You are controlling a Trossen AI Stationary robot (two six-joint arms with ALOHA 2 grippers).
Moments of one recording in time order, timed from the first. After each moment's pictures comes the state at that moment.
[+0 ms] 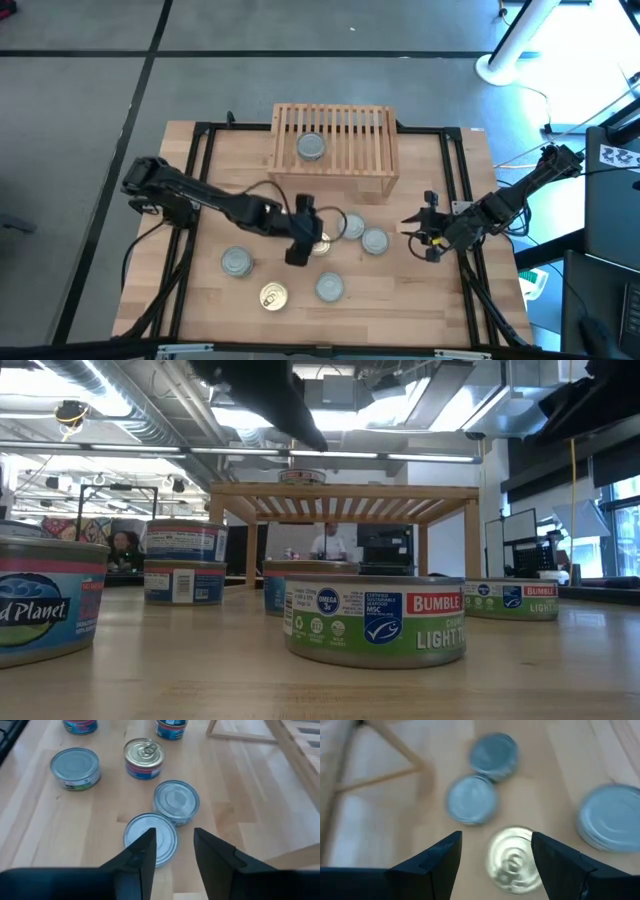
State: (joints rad) left arm -0.25 1.67 1.25 -0.45 -0.33 0.05; right arm 0.62 0.80 0.66 -0.64 0.56 0.35
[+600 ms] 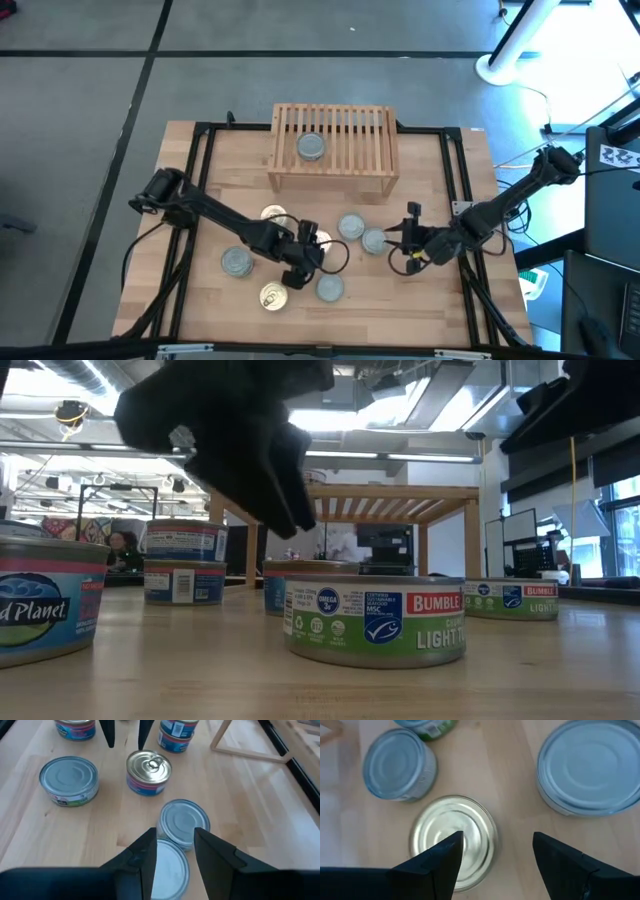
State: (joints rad) left arm -0.35 1.86 1.25 -0.46 -0.29 0.00; right arm 0.61 1.06 0.66 -0.36 0.61 0.28
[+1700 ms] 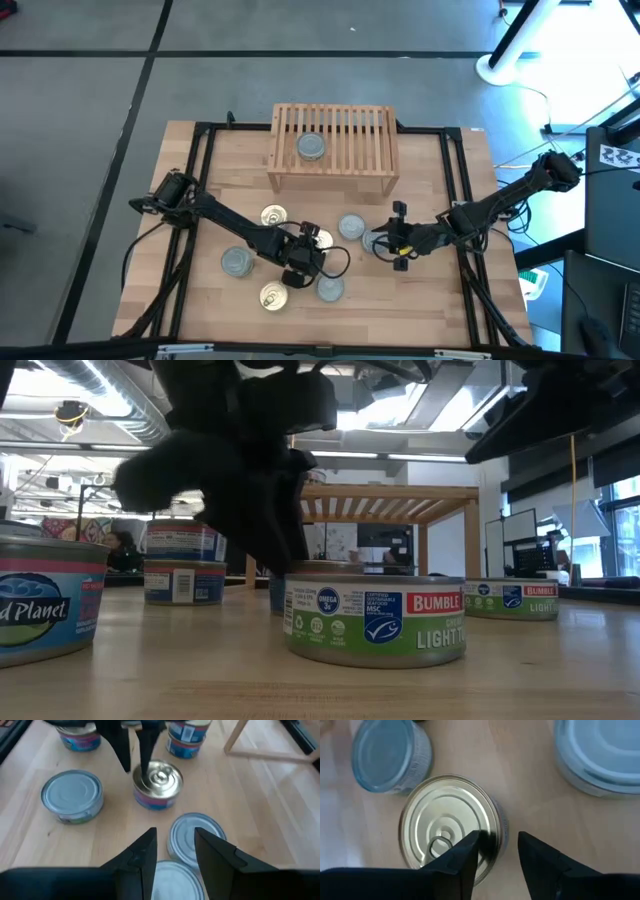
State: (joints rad) left arm -0.35 1.94 1.25 -0.47 -0.35 0.06; right arm 0.48 1.16 0.66 -0.17 0.45 0.19
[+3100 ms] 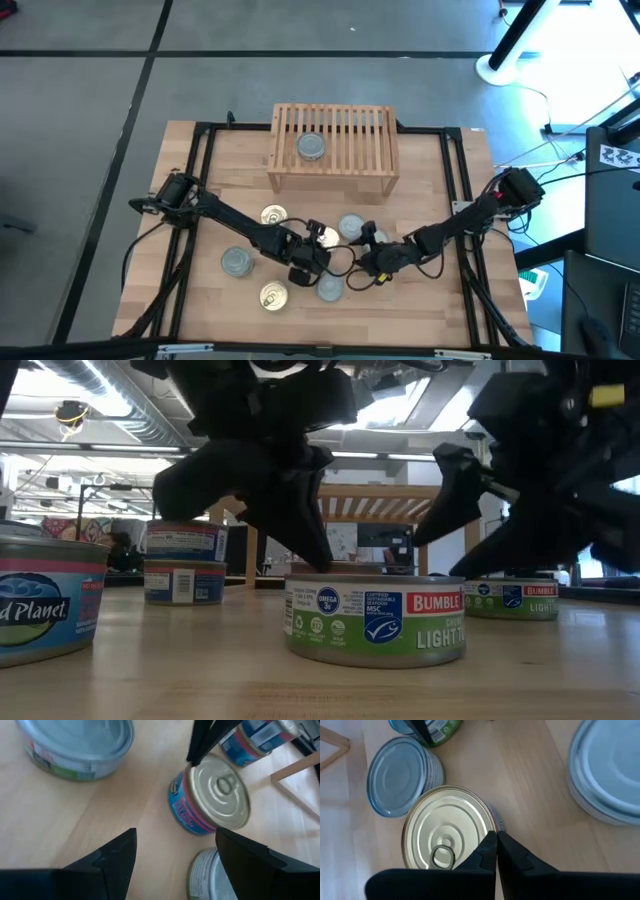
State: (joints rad) left arm -0.33 1.96 1.26 -0.37 -0.37 0.13; right arm 0.48 1.64 0.66 0.24 0.45 -0.27
